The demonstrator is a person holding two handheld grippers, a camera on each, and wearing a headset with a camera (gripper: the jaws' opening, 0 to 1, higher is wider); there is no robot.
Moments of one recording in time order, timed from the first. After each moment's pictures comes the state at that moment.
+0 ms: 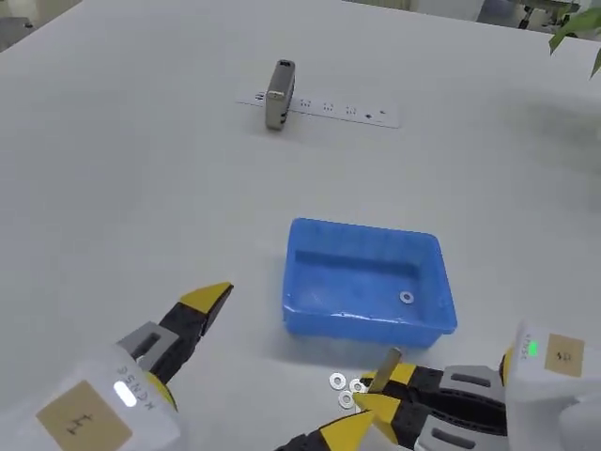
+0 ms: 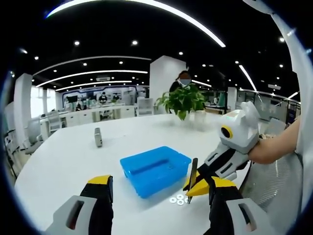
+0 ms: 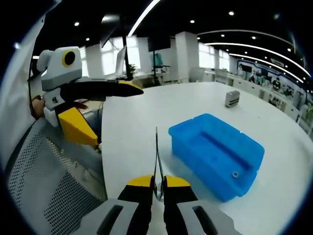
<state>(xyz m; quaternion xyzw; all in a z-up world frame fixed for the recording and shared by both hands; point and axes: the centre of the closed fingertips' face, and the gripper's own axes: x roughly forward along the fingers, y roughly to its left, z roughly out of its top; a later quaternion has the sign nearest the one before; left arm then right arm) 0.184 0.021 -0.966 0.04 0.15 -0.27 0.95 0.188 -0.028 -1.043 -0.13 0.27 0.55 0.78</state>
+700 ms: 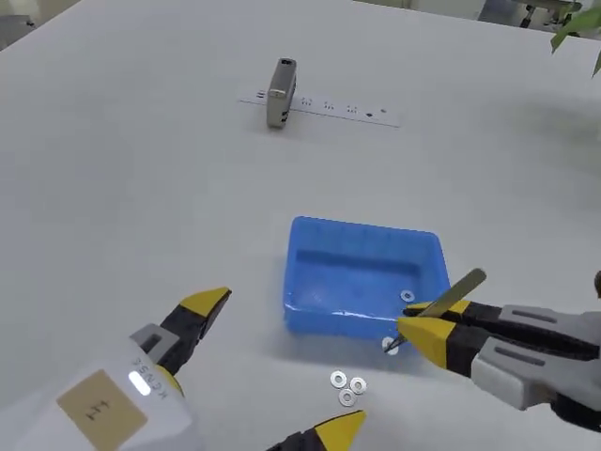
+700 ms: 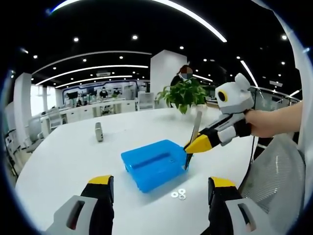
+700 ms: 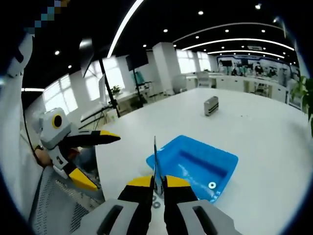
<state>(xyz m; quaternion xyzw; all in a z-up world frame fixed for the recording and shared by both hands) 0.184 0.024 -0.974 0.04 0.17 -0.27 0.95 0.234 -0.052 -0.977 -0.01 0.26 0.50 0.82</state>
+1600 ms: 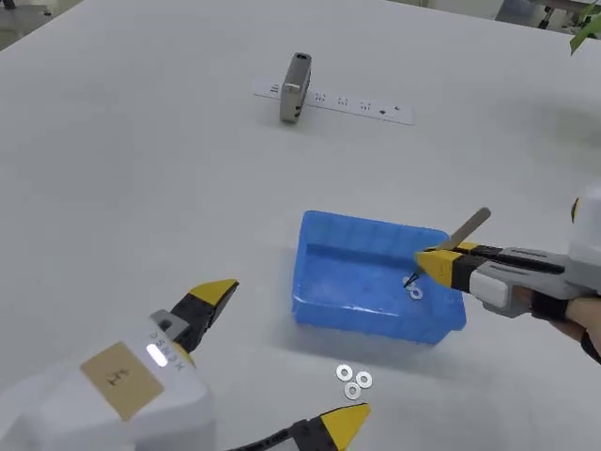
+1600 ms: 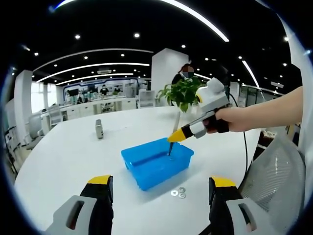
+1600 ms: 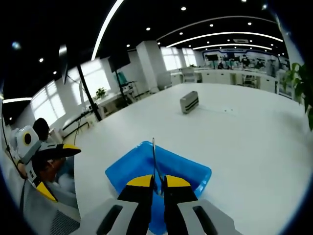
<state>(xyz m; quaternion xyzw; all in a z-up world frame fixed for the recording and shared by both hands) 0.184 0.025 -0.978 0.04 0.18 -0.26 0.95 0.308 -0.057 -1.005 -0.01 0.29 0.46 0.84</state>
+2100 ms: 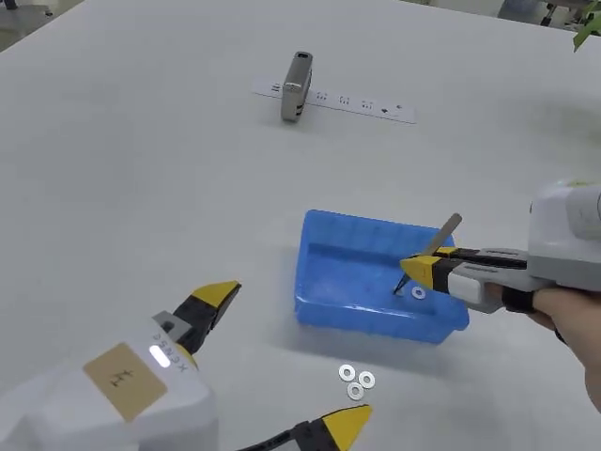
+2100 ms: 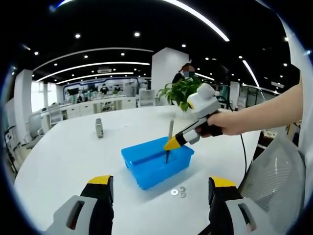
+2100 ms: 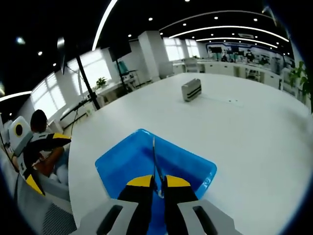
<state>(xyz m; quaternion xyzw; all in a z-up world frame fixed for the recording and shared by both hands) 0.184 0.026 -0.980 0.04 0.18 -0.26 0.95 0.312 -0.051 -1.034 -0.04 0.32 0.47 0.82</state>
